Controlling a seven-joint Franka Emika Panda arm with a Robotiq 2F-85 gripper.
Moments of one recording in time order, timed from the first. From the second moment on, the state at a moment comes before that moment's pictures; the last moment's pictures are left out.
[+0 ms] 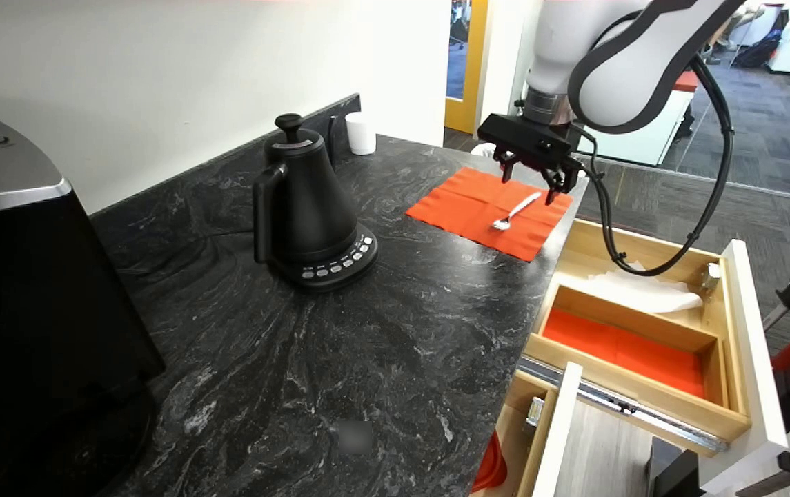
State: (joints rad) arm 0.25 0.61 -0.38 -2.11 -0.02 2.79 1.74
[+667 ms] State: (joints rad) arm 0.25 0.61 -0.40 -2.11 -0.05 2.79 1.74
